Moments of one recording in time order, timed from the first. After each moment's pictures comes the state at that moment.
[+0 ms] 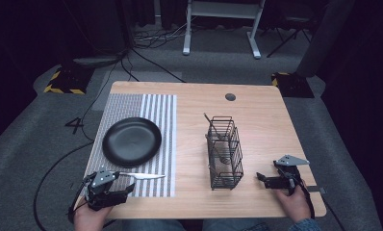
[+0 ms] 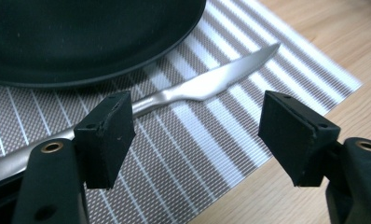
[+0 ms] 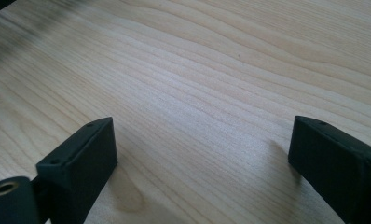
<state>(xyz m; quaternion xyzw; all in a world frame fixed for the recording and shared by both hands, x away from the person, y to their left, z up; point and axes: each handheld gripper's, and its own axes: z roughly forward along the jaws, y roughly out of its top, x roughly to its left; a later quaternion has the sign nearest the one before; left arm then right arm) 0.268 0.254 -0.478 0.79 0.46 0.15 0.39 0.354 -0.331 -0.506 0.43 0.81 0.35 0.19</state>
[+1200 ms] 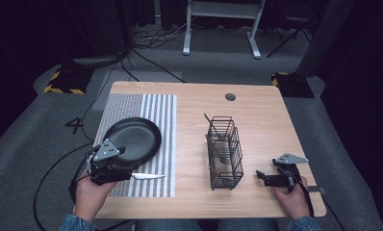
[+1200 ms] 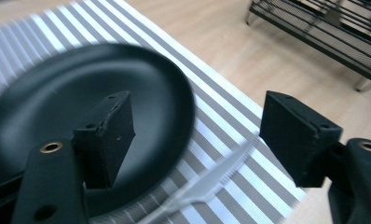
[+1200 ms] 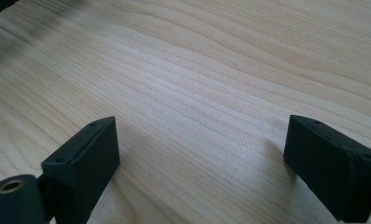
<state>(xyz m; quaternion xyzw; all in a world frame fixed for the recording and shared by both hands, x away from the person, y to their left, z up) 0.313 0.239 -0.410 0.80 0.39 0.19 0.42 0.360 -0.330 -0.506 0.43 0.81 0.35 0.19</state>
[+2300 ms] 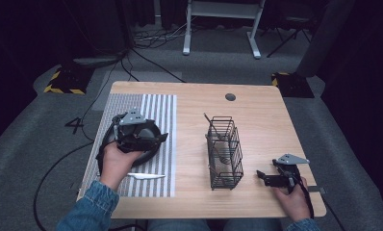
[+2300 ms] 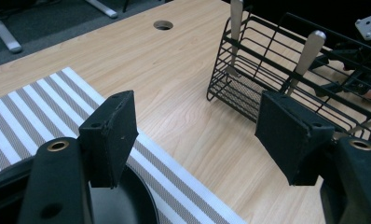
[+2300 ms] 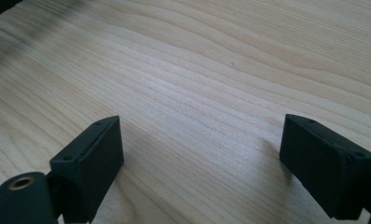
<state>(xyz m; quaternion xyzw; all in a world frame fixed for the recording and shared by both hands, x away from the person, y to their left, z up) 0.378 0.173 -0.350 0.80 0.34 0.14 0.46 0.358 -0.331 -0.505 0.44 0.81 0.35 0.20</state>
